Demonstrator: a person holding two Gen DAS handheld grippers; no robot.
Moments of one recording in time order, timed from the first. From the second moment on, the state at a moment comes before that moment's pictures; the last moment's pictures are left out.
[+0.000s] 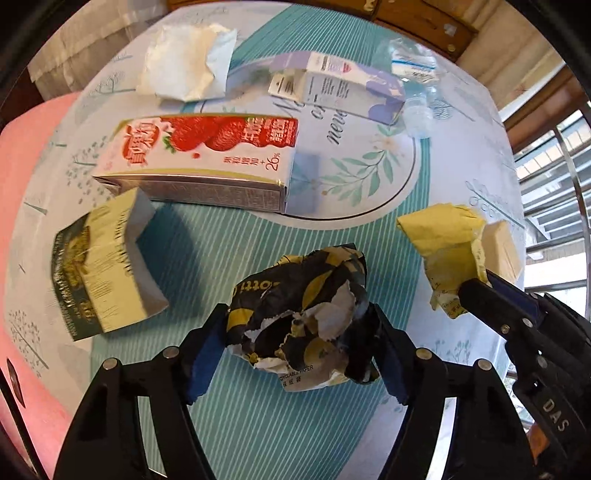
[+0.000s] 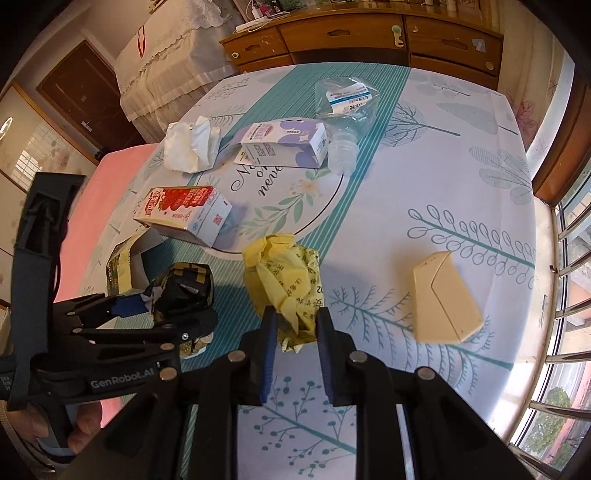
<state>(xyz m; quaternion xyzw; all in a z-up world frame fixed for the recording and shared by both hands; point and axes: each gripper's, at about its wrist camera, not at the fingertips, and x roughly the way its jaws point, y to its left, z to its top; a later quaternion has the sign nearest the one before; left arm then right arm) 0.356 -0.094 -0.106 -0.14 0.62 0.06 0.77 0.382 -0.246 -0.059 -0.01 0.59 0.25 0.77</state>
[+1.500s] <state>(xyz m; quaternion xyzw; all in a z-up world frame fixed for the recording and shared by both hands) 0.042 0.042 -0.039 -0.04 0.55 -0.11 0.83 0.019 -0.127 -0.035 0.11 0.60 0.08 0.79</state>
